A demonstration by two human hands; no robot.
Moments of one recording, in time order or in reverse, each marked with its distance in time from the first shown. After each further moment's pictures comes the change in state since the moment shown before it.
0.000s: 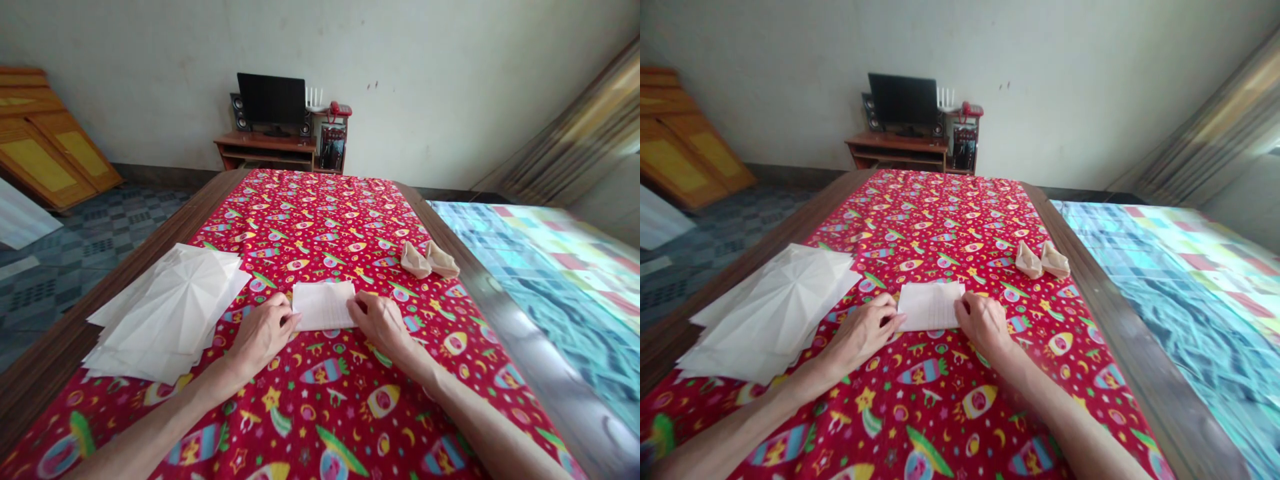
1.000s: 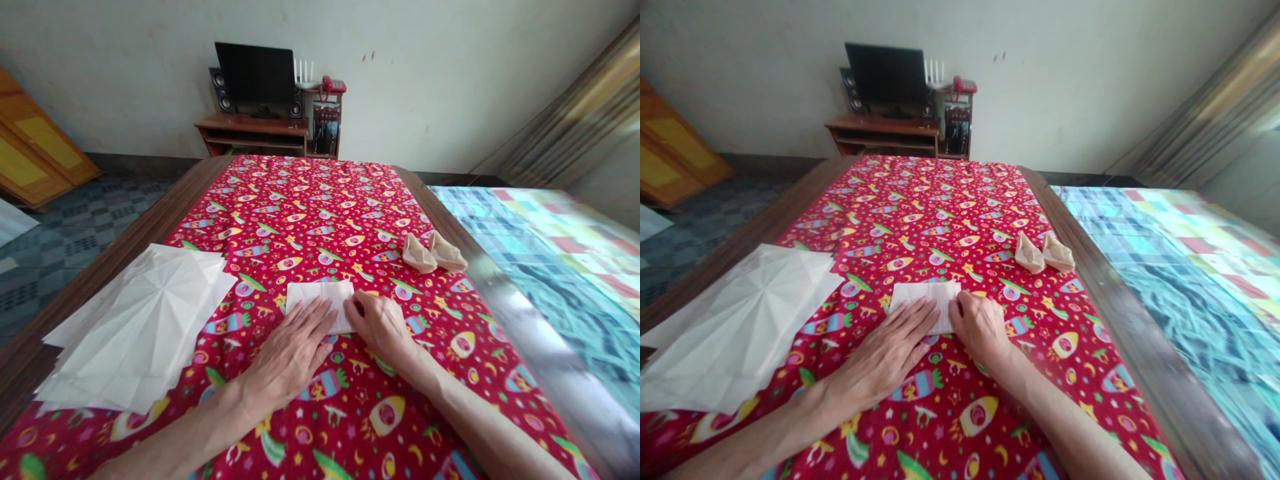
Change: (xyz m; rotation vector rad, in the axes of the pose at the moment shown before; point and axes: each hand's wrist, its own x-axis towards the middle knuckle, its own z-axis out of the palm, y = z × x) left_hand 0.001 0.029 0.028 0.230 -0.101 0.456; right_hand 0.003 -0.005 0.000 -0.146 -0.053 0.019
